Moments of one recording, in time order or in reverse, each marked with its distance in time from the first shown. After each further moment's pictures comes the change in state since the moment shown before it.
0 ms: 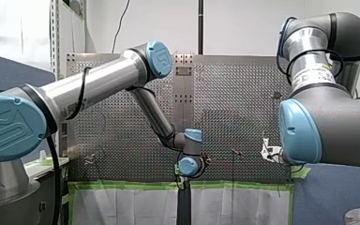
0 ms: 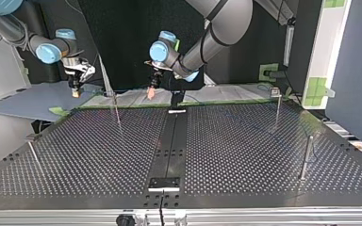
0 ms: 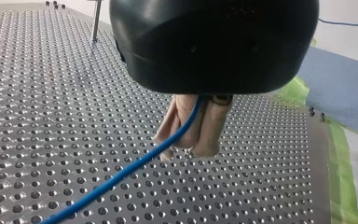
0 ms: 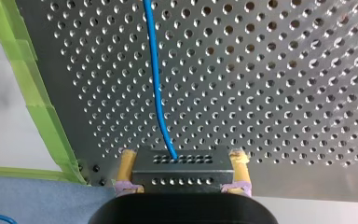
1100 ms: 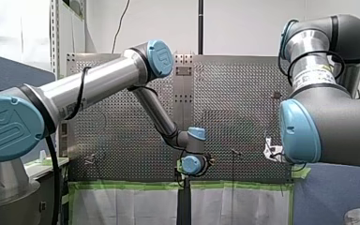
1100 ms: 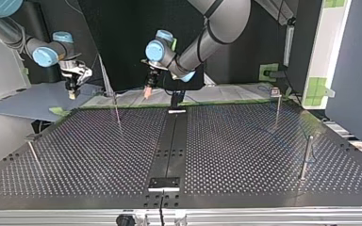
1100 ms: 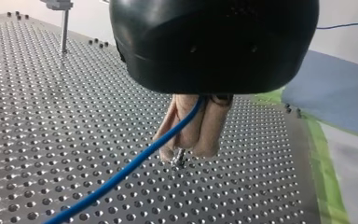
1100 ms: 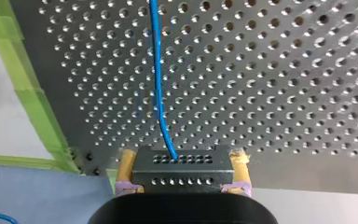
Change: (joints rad) left arm -0.022 0.000 0.028 -0.044 -0.013 0.112; right arm -0.017 0.022 -0.047 0.036 0.004 -0.013
